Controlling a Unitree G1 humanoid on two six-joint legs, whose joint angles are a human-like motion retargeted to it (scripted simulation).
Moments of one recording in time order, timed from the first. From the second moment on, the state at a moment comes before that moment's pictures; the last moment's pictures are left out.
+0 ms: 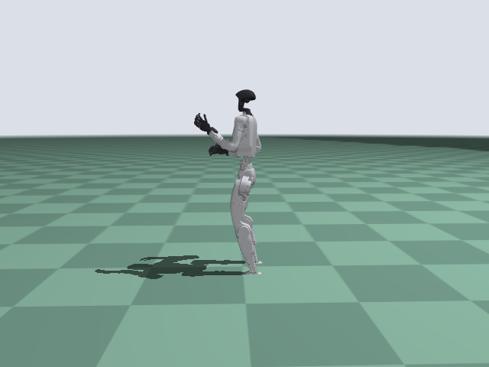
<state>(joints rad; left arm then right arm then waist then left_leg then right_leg) -0.22 0.18 -0.27 -0.39 -0.43 -0.35 0.50 0.21 -0.62 0.32 -0.20 -0.28 -0.22 -0.33 -0.07 0.14 -0.08 -0.11 0.07 0.07 0.28 -0.36 -0.06 -0.16 0.02 -0.06 0.31 -0.35 0.08</state>
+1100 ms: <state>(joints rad) -0.32 0.17 -0.18 -0.38 -0.20 -0.36 0.66 0.17 -0.60 0.36 -0.10 -0.24 -0.25 -0.29 -0.08 0.13 -0.15 -0.24 0.12 0.09 0.46 -0.45 -0.06 -0.21 0.07 -0.02 0.28 -0.34 0.09</state>
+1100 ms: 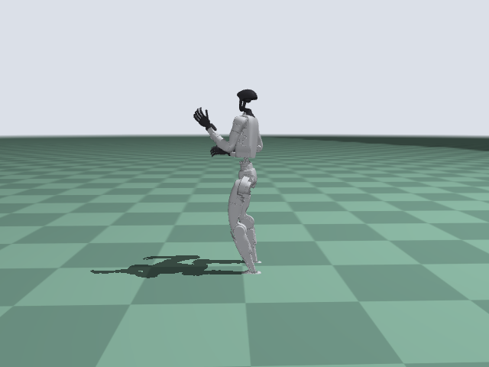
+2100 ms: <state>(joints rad) 0.17 0.36 -0.10 0.12 -0.09 -0.20 0.36 0.15 -0.41 0.32 0.00 -0.28 -0.22 -0.31 0.06 -0.01 -0.08 -0.25 0.08 0.02 0.59 -0.51 -0.01 -0.29 0.03 -0.05 0.57 -0.53 0.07</state>
